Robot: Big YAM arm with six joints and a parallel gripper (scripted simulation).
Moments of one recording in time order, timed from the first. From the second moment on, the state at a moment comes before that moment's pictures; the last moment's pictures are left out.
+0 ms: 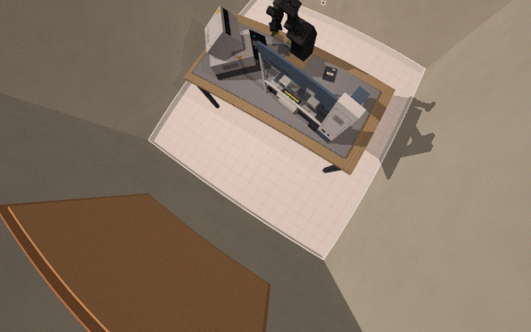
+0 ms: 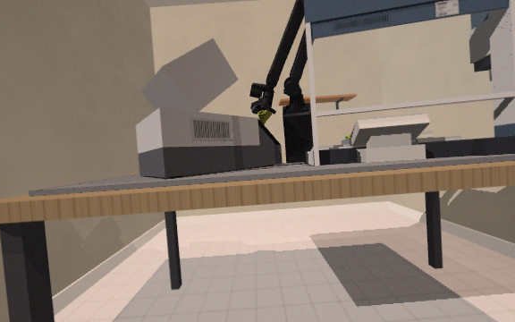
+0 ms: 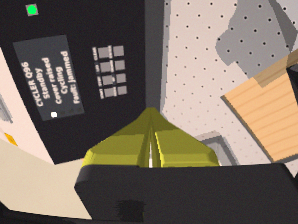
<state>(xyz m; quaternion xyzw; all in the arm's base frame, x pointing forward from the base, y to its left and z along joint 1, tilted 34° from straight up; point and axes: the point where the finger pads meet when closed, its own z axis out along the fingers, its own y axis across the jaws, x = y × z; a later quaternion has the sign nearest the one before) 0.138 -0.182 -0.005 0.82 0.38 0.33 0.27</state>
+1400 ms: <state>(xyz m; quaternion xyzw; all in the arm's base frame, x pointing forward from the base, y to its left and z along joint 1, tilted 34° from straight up) 0.138 -0.181 -0.005 0.82 0.38 0.33 0.27</state>
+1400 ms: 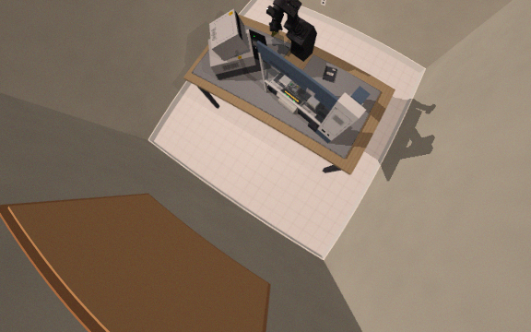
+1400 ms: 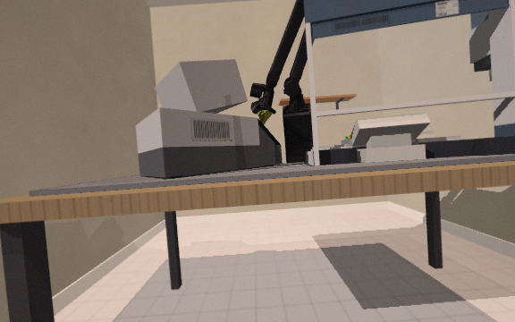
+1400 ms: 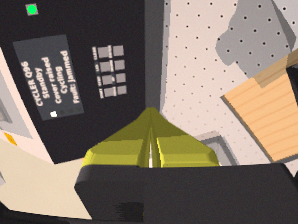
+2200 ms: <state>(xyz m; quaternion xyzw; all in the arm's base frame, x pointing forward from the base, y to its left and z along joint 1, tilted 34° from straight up) 0.138 -0.179 -0.006 0.82 0.38 0.33 0.27</state>
